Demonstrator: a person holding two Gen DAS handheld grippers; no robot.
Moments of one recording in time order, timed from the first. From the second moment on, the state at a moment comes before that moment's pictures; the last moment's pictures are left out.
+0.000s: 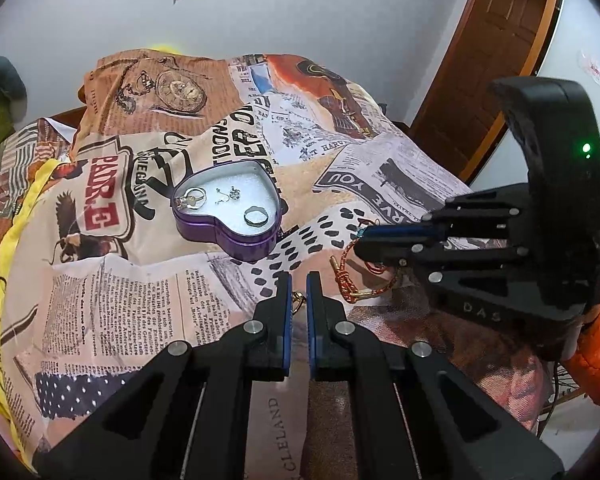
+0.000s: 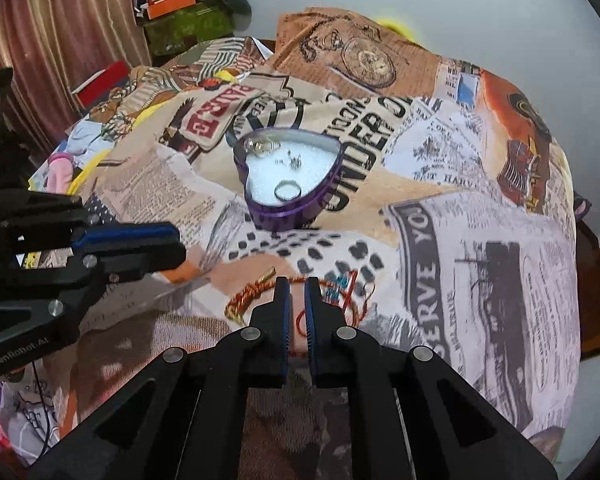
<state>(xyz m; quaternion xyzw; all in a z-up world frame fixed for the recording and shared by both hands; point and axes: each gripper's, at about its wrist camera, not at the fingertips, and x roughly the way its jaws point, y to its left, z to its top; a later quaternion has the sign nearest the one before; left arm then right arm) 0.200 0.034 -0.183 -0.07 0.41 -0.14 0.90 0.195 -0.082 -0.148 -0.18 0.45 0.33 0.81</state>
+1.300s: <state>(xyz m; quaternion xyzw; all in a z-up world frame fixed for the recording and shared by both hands) 0.207 0.035 -0.189 -0.08 0.42 -0.14 0.90 0.195 -0.078 -0.162 -0.22 0.45 0.33 0.80</state>
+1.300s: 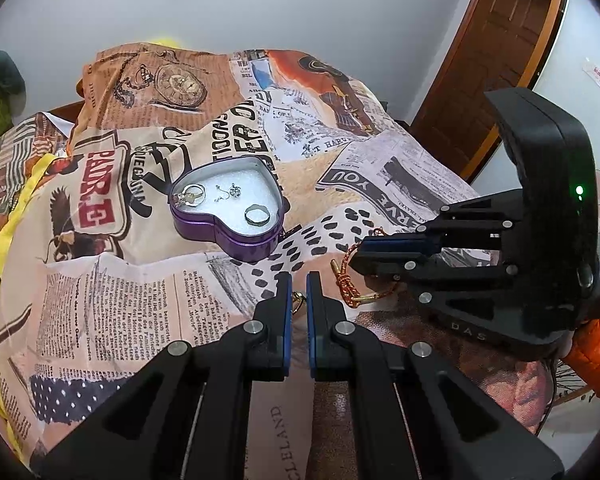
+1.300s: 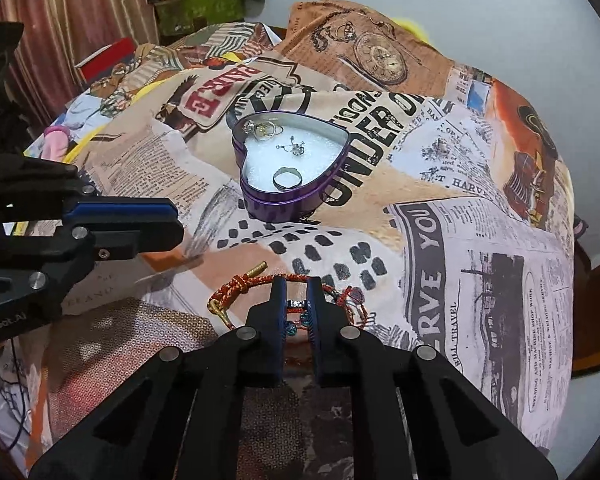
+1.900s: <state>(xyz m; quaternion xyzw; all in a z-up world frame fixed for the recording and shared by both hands) 0.225 0.048 -0.163 -0.07 0.39 -0.11 0.91 0.217 -0.098 -0.100 -0.12 0.41 0.33 0.84</state>
